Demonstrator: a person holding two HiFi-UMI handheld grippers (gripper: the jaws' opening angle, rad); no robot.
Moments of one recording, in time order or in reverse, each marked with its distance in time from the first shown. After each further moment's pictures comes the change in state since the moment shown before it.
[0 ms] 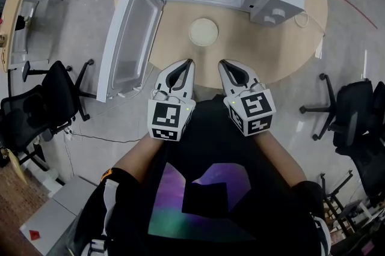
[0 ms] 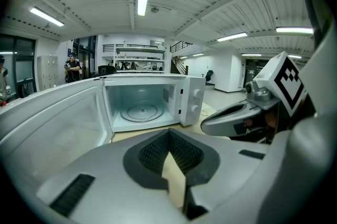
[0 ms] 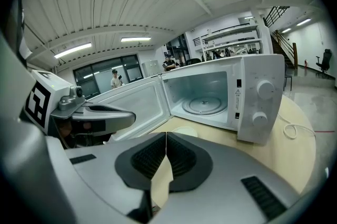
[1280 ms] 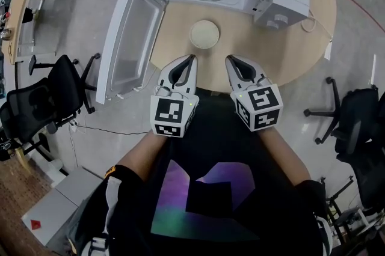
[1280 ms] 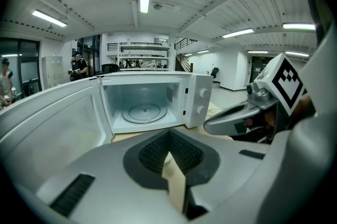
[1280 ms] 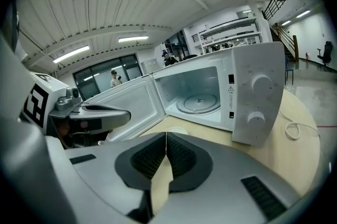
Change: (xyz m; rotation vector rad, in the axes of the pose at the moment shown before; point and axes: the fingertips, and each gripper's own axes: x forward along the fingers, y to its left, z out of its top) left arm 0.031 0.000 0.012 -0.016 0.026 0.058; right arm 0.010 -0.042 0.005 0.037 0.026 0.029
